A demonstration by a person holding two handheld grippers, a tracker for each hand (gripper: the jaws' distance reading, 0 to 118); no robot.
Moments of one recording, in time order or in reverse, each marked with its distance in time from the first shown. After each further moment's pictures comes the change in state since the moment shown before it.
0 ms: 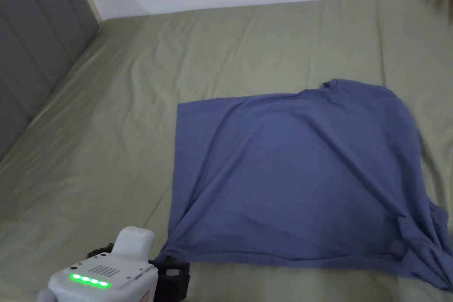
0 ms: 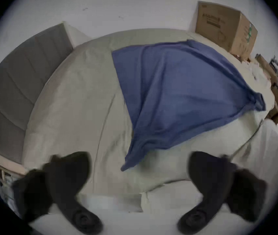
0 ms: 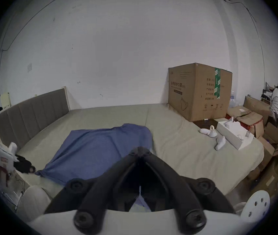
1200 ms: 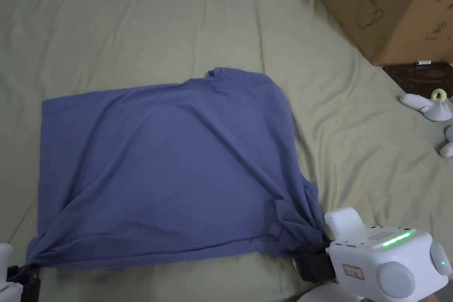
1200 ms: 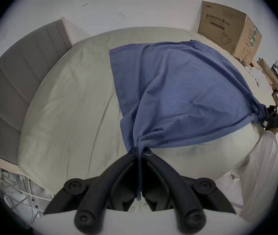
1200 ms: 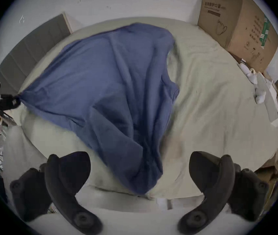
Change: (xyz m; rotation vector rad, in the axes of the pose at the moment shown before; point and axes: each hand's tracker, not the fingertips) left arm 0.007 0.026 -0.014 0.028 -0.019 0.060; right arm 0.036 -0.106 -0.155 -0.771 0.173 0.171
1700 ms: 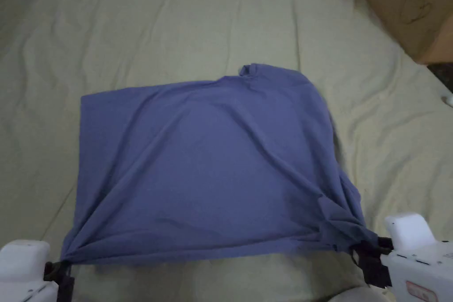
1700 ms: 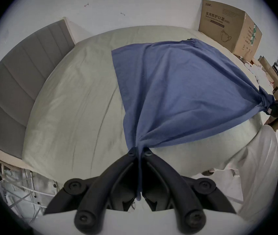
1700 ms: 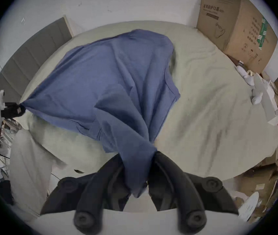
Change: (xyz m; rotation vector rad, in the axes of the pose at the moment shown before) left arm 0.007 -0.018 0.032 -0.016 0.025 -0.005; right arm -0.011 -0.005 0.060 0.060 0.003 -0.052
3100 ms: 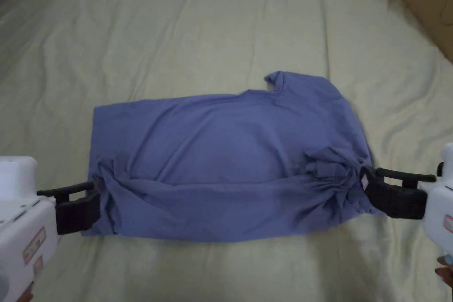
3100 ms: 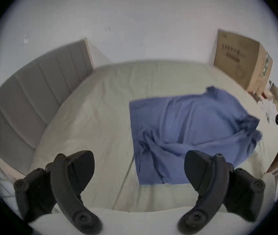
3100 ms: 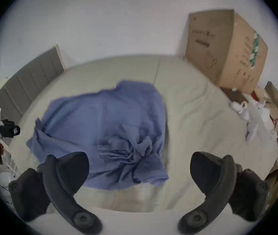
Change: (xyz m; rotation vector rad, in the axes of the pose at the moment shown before) left arm -0.010 0.089 0.009 0.327 0.116 0.115; right arm -0.005 0.093 0.009 0.479 -0.105 -0.059
